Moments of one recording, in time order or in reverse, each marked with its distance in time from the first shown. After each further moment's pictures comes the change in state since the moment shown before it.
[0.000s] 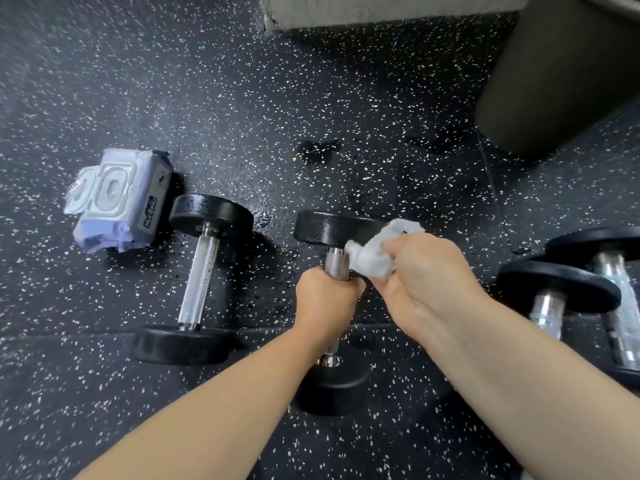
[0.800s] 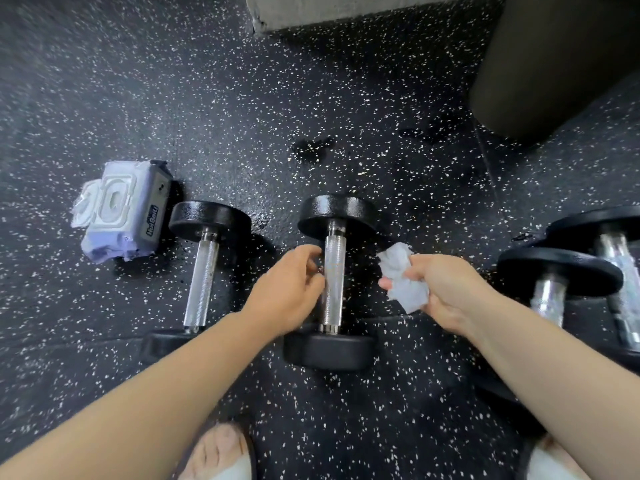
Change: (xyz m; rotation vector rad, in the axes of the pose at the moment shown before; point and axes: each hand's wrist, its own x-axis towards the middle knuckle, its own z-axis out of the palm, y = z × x) left_hand 0.011 0.009 -0.059 0.761 -0.210 0.344; right_hand 0.019 0.004 -0.066 -0.297 0.119 0.061
